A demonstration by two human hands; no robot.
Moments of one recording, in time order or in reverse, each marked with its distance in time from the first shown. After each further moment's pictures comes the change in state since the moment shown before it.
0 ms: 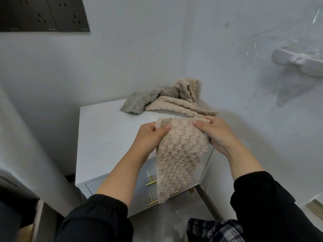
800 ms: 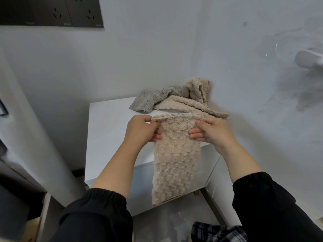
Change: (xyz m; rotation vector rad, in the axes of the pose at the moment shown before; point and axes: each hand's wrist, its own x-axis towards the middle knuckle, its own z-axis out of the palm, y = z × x) left_hand 0.011 0.013 -0.041 0.232 0.170 -0.031; right_hand 0.010 -0.003 0.036 -0.100 0.117 0.088
